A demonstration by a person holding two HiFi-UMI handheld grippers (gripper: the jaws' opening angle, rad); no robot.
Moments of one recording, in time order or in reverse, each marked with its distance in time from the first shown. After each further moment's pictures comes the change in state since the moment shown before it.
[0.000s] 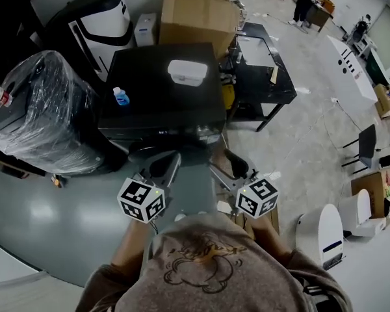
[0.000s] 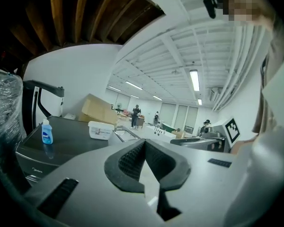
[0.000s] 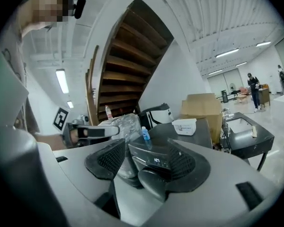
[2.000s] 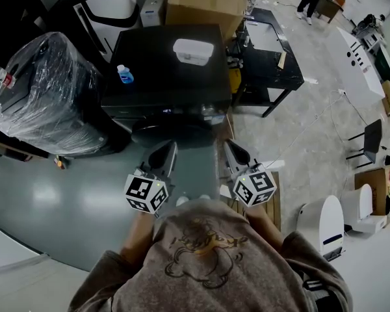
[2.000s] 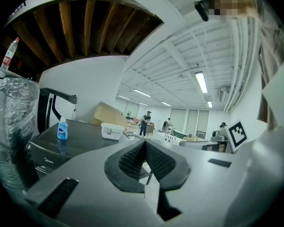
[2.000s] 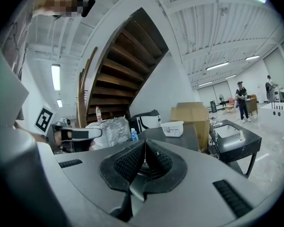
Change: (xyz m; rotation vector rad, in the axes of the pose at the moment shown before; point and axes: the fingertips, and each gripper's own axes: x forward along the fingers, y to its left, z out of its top) left arm -0.024 0.007 -0.038 0.019 -0.111 0.131; right arm -0.014 -0.022 -0.035 -0.042 -0.110 -0.141
